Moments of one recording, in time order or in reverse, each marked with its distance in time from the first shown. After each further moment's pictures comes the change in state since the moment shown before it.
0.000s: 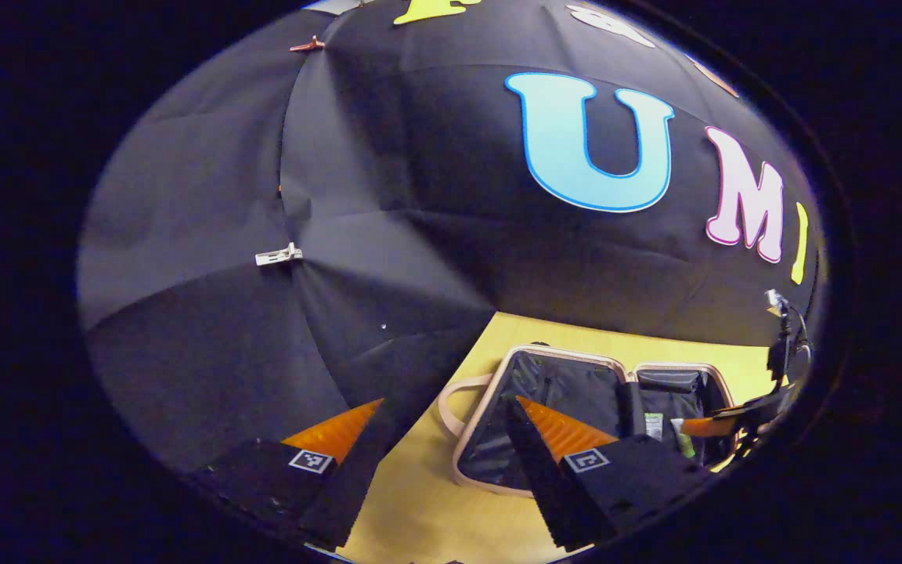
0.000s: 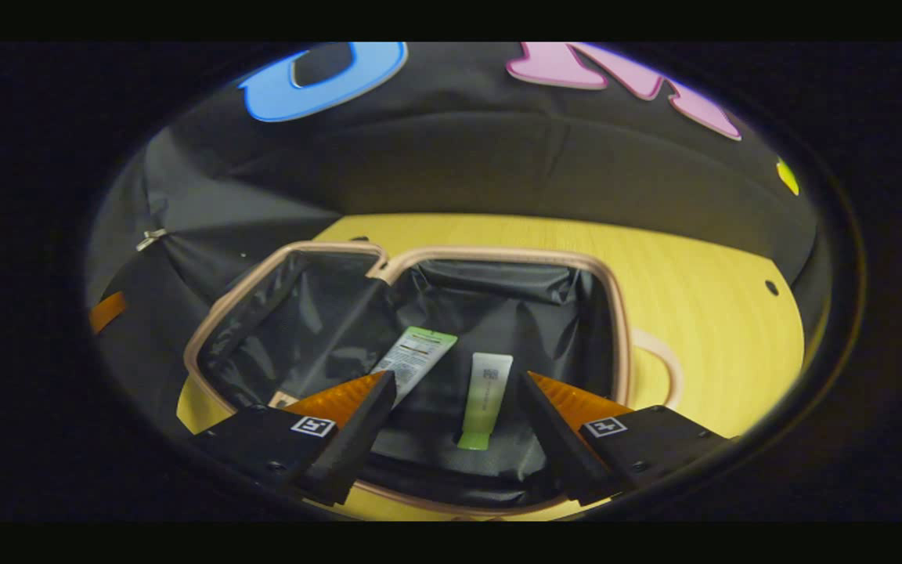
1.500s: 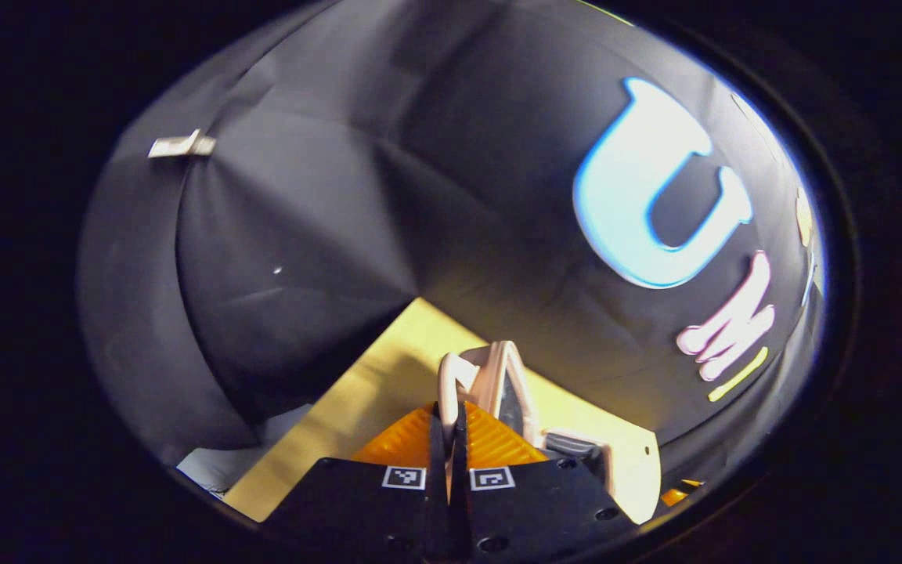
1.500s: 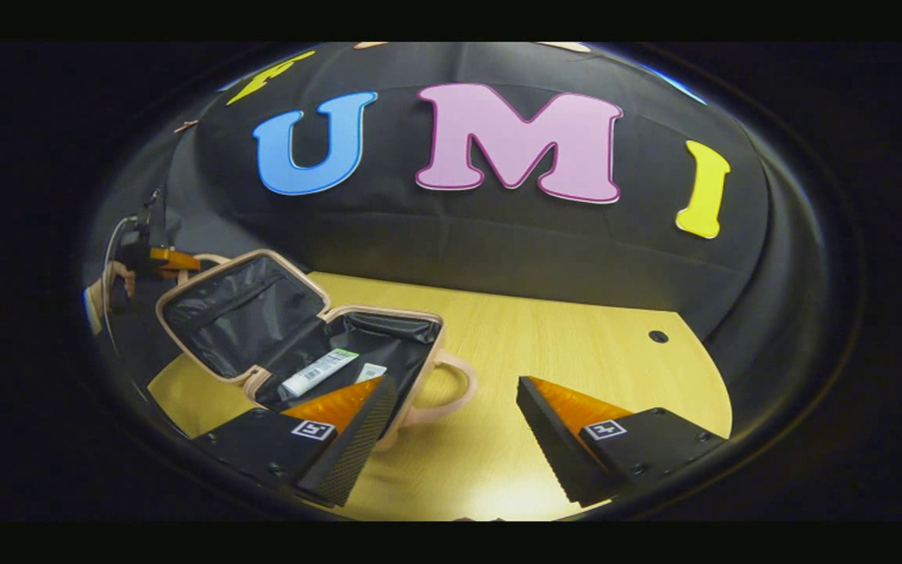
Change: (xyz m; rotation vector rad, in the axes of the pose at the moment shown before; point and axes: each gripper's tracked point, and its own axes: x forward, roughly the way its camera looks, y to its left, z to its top) left arm 0.056 -0.074 0.064 -0.361 0.184 -0.377; right arm -0.167 -0.134 0.028 -0.053 -0.260 -0.144
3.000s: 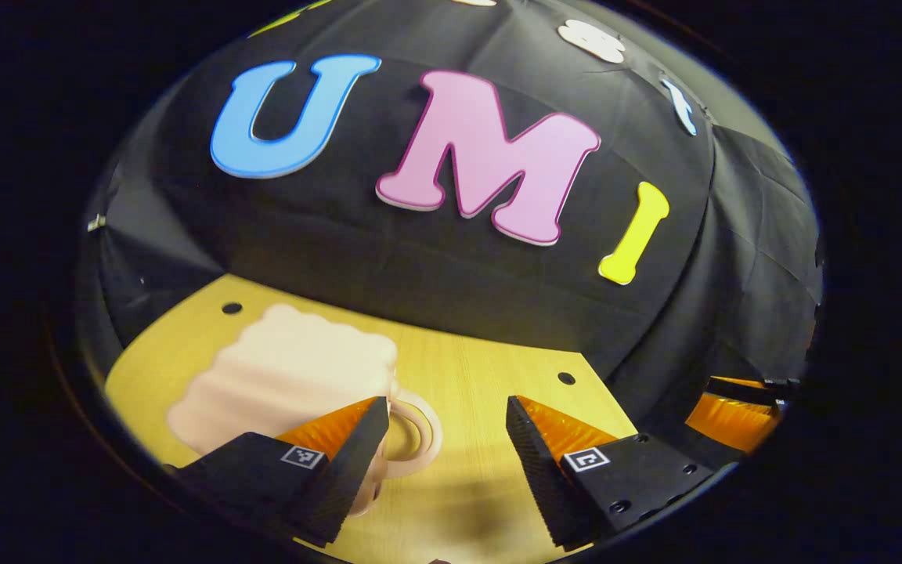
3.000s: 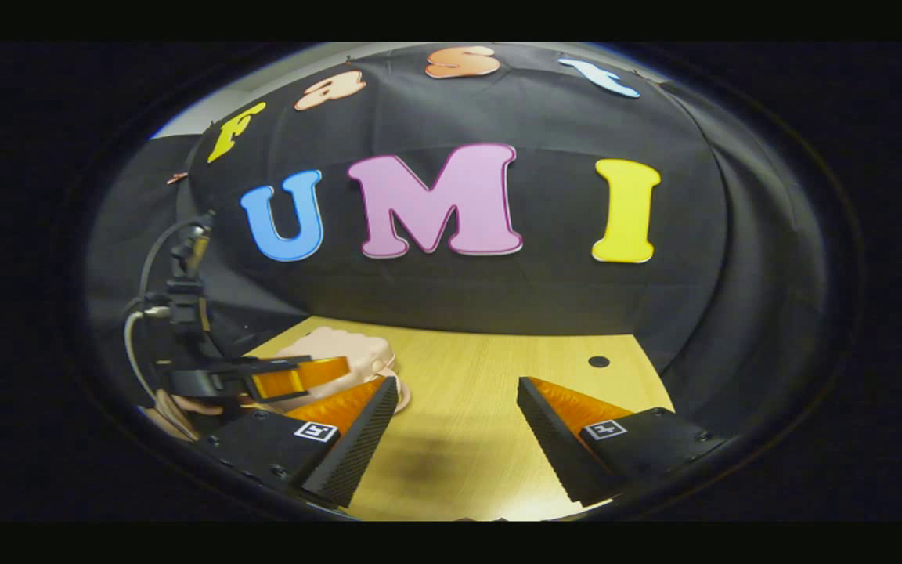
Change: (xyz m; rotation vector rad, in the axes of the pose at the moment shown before) left arm -0.056 -0.408 -0.231 0.412 -0.107 -0.095; right arm -0.138 -0.141 0.082 0.078 -0.192 0.027
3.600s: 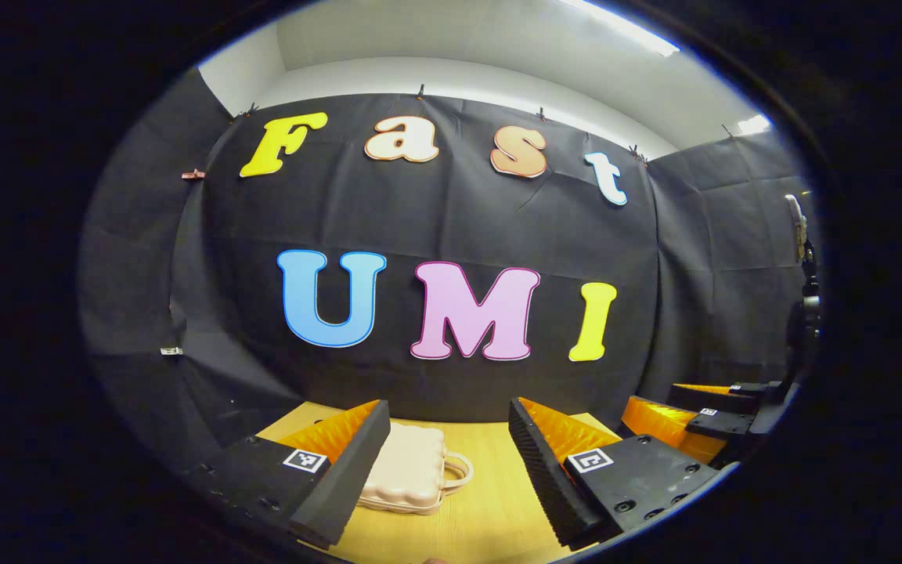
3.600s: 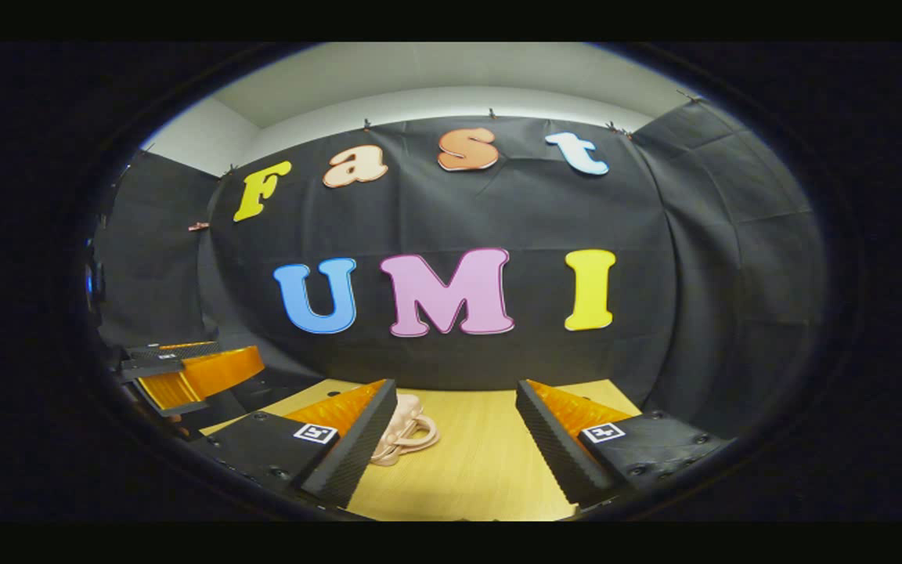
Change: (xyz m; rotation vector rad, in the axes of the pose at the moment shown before) left arm -0.245 -0.020 0.073 0.107 -0.337 0.030; right arm -0.151 0.058 0.066 0.029 -0.312 -0.047
